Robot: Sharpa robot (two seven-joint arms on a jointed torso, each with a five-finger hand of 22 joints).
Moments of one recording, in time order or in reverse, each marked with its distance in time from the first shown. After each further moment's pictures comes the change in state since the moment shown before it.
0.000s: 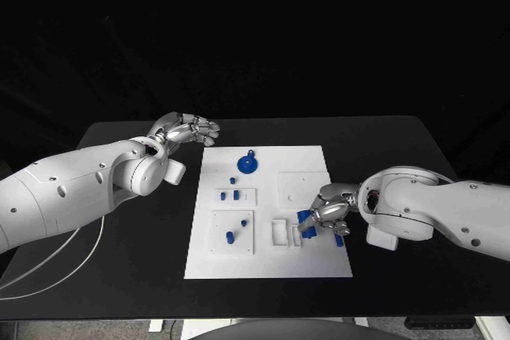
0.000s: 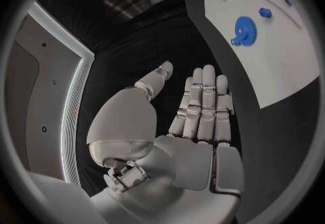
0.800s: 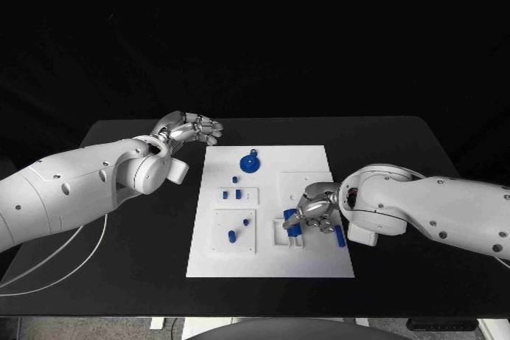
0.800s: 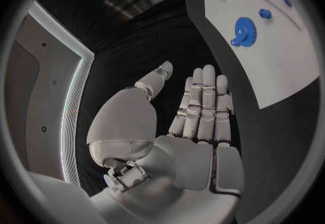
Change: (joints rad) left arm 0.000 -0.001 0.000 0.004 0.000 0.000 -0.002; left_hand 0.000 0.000 -0.002 0.002 0.000 0.000 0.000 0.000 0.000 0.000 0.000 0.000 0.000 0.000 0.000 0.000 0.001 0.000 0.000 0.000 0.000 0.001; right arm -0.006 0.123 -0.004 -0.077 0.012 -0.007 -0.038; right_hand -0.026 -0.015 -0.007 0.003 0.000 0.003 0.000 0.003 0.000 0.000 0.000 0.000 0.000 0.002 0.002 -0.004 0.004 0.000 0.001 0.001 0.004 0.000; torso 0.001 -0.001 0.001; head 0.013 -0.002
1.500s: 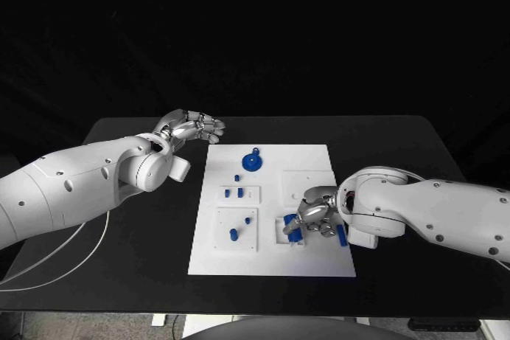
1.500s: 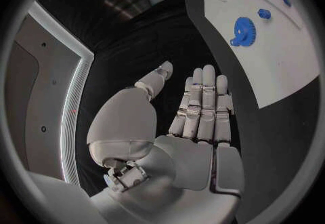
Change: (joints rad) left arm 0.000 -0.004 0.000 0.003 0.000 0.000 -0.003; left_hand 0.000 0.000 0.000 0.000 0.000 0.000 0.000 0.000 0.000 0.000 0.000 0.000 0.000 0.000 0.000 -0.004 0.002 0.000 0.000 0.000 0.000 0.002; right arm -0.008 0.022 -0.008 -0.007 -0.021 0.038 -0.024; right_hand -0.026 -0.008 -0.011 0.011 0.000 0.000 -0.001 0.000 0.003 0.000 0.000 0.000 0.000 0.001 0.002 -0.004 0.002 0.000 0.000 0.000 0.000 0.000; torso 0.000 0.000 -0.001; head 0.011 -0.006
